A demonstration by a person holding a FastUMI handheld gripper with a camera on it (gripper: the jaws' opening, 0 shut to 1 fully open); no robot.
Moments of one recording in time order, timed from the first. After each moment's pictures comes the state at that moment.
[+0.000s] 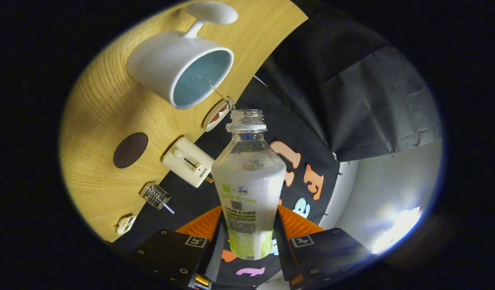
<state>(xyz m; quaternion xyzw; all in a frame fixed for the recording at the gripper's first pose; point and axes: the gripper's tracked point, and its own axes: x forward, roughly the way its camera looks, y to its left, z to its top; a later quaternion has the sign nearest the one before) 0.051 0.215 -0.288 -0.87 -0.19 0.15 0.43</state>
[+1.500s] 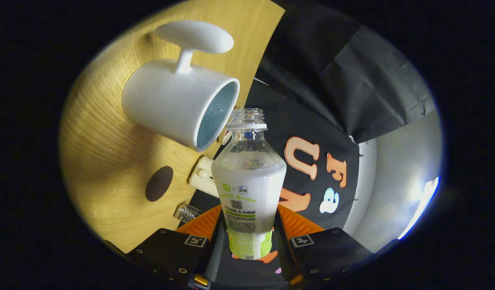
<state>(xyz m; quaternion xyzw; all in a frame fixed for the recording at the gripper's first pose) 0.033 0.205 -0.347 -0.80 -0.08 0.20 0.56</state>
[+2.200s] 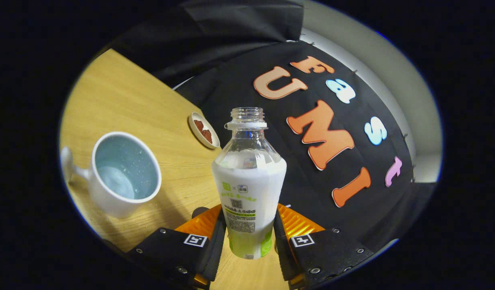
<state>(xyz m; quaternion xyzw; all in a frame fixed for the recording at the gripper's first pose) 0.074 0.173 -0.366 -0.43 0.12 0.15 0.88</state>
